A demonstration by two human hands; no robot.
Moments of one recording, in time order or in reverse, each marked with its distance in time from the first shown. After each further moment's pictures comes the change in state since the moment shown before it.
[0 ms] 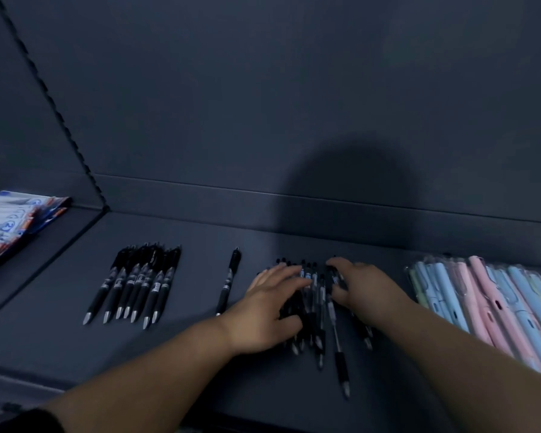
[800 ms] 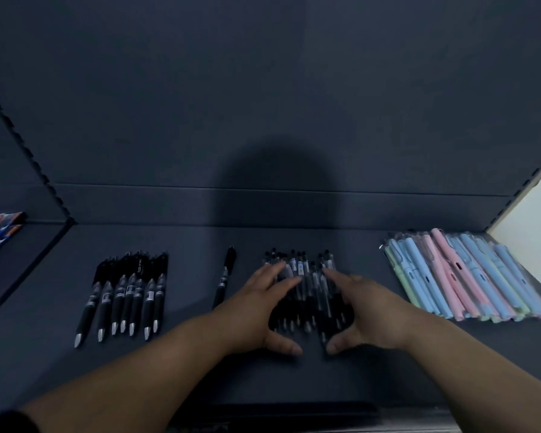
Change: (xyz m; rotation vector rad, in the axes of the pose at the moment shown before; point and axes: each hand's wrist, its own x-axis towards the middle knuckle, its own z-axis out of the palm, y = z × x) left_hand -0.016 -0.009 -0.019 0.152 -0.248 0.061; right_hand -0.071 -0.022 -0.001 0.150 -0.148 0.054
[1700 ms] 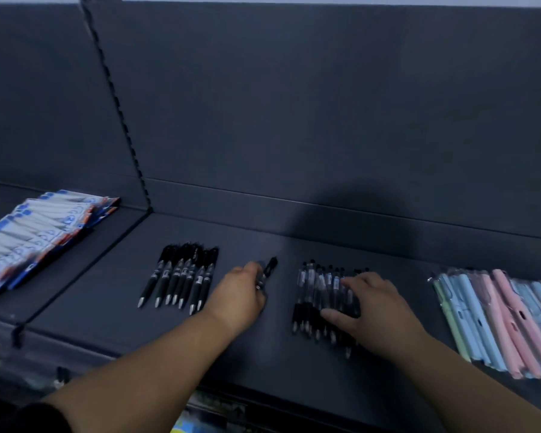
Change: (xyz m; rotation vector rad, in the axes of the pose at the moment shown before) left_hand -0.033 -0.019 -0.010 -0.040 0.578 -0.514; right_hand 0.020 -0.026 0.009 -0.124 0.265 -0.077
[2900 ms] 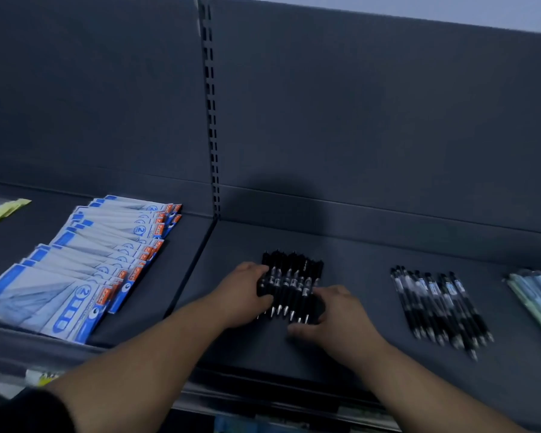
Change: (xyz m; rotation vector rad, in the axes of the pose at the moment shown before) left_hand 0.017 -0.179 -0.105 -0.085 -0.305 0.116; right_hand 0.027 -0.247 0.063 0.254 0.021 0.040
